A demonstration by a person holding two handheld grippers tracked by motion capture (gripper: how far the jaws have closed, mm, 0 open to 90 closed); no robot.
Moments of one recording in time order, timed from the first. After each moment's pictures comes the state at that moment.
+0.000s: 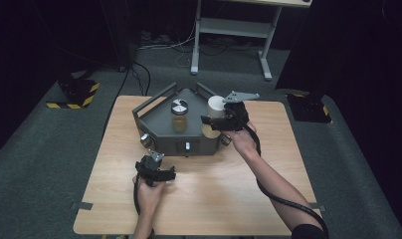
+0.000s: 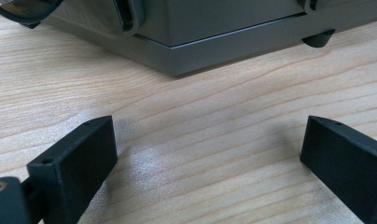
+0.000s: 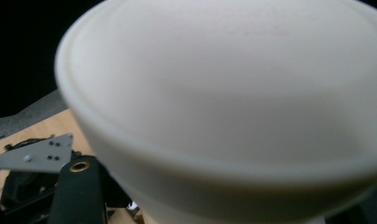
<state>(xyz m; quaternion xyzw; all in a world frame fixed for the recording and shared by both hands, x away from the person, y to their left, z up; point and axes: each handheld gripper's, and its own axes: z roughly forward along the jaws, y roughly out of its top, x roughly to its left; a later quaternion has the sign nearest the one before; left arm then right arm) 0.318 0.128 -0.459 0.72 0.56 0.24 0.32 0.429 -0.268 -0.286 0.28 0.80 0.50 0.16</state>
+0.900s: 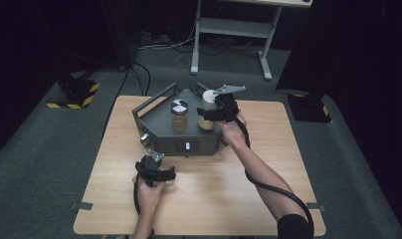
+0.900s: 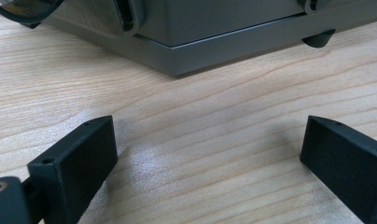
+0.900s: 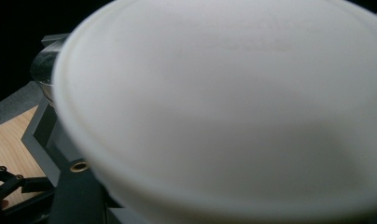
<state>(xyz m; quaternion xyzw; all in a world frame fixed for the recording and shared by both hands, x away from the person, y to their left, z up) 0.318 0.128 -0.459 0.72 0.56 0.24 0.32 0.462 -0.232 -0.298 0.33 0.80 0.46 0.18</state>
